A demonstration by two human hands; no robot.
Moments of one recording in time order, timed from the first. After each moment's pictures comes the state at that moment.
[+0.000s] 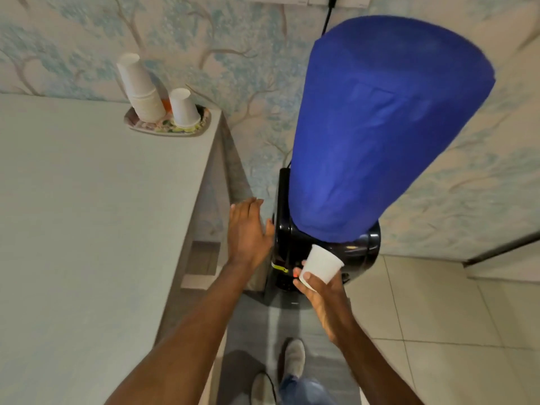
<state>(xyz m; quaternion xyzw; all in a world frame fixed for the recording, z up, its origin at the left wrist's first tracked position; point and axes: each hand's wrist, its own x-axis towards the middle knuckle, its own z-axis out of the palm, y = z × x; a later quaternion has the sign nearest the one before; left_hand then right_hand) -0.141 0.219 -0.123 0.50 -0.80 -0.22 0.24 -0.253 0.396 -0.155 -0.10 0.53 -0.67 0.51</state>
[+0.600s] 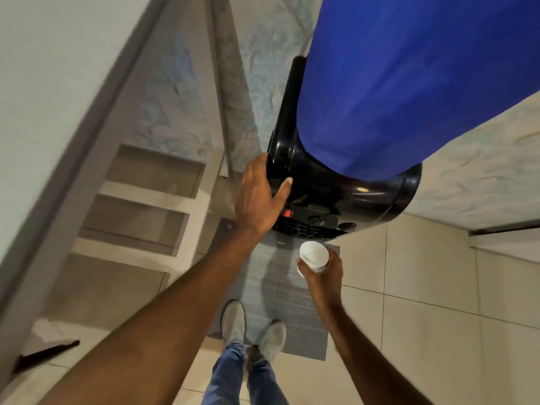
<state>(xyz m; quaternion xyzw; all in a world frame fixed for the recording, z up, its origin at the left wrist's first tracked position) -0.197 0.264 -0.282 0.56 -0.69 -0.39 0.25 -0.308 0.444 -0.355 -0.19 0.82 -0.42 0.33</state>
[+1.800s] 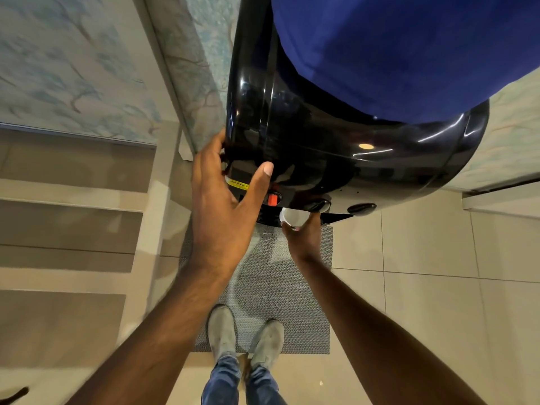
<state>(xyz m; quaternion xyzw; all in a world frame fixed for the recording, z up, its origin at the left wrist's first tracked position) -0.194 0.281 -0.354 0.52 -0.61 -0.47 0.37 -0.350 0.365 -0.538 -0.23 0.84 -0.41 0.28</state>
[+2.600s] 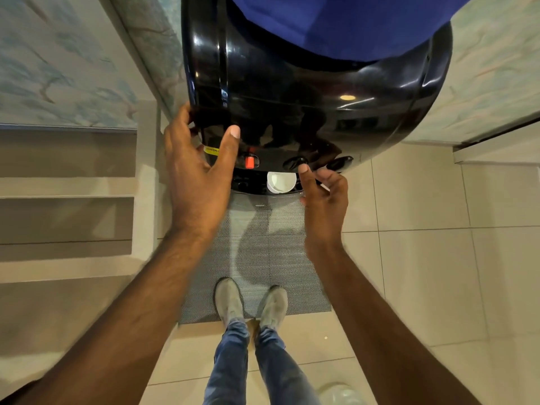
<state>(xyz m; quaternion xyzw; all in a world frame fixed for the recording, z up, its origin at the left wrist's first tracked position) -0.194 0.283 -0.354 0.53 -0.62 -0.45 0.36 -0.329 0.395 -0.398 -0.03 0.74 -0.61 0.28</state>
